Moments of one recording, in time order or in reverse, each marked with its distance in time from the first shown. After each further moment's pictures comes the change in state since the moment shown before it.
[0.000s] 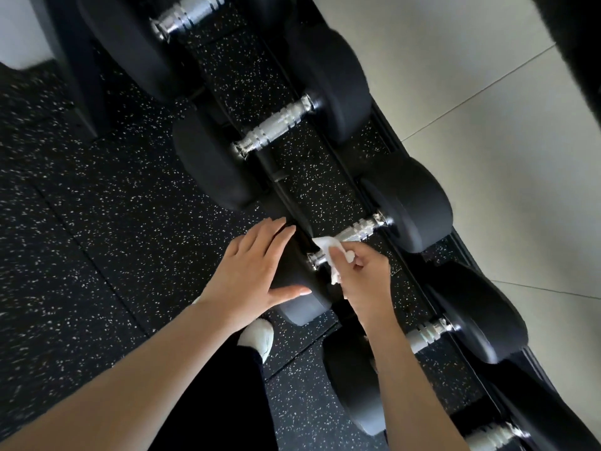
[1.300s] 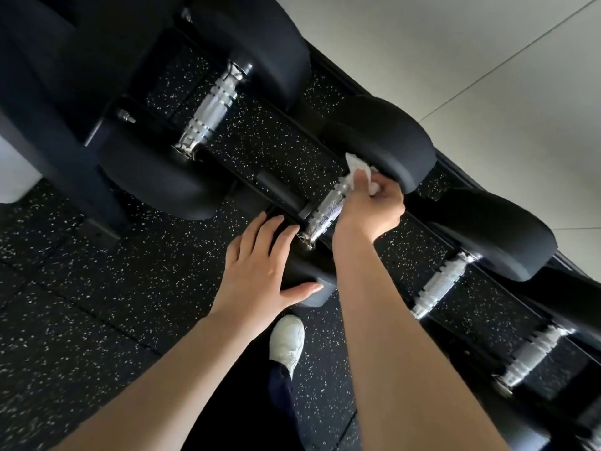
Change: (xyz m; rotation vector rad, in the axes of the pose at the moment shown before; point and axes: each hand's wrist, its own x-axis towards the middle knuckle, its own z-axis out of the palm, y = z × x) left_hand 0.099 -0.165 -0.080 0.048 0.008 0.166; right_hand 0.163 -0.166 0.138 0.527 0.963 0.387
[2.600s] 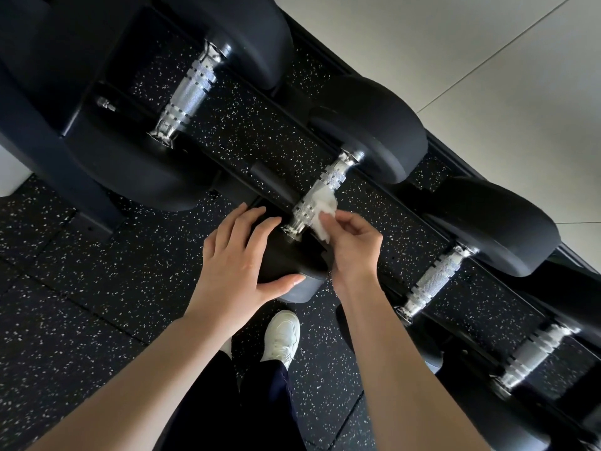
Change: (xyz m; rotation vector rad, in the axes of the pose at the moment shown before) left_hand -0.001 0.002 0.003 -0.126 0.032 -0.034; right_hand -0.001 0.046 -0.057 0.102 -0.524 0.361
